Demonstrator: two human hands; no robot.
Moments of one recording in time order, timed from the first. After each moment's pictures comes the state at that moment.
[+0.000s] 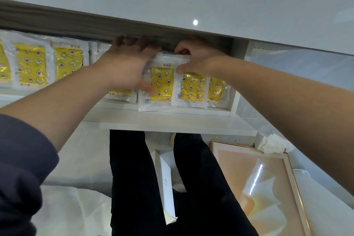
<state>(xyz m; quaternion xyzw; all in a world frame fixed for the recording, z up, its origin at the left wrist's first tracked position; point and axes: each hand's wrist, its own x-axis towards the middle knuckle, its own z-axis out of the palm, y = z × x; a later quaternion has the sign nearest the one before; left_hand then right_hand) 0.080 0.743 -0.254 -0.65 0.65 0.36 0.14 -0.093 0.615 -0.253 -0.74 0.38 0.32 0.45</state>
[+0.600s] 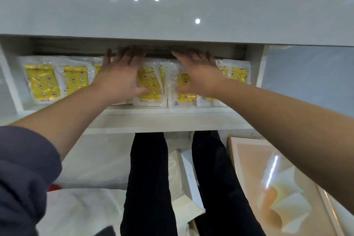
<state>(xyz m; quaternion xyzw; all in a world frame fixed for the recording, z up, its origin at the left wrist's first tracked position) 0.150 0.787 -0.247 -0.69 0.62 0.34 0.15 -0.056 0.669 -0.236 -0.83 0.33 0.32 0.31</state>
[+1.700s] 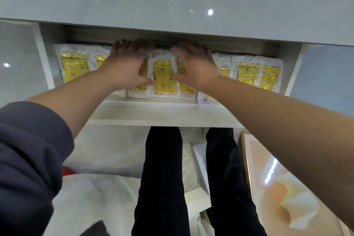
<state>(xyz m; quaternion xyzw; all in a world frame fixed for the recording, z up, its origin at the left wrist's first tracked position) 0.216 0.809 -0.257 -0.68 0.60 0.39 0.13 0.025 0.712 -0.255 -0.84 0.35 0.24 0.32</state>
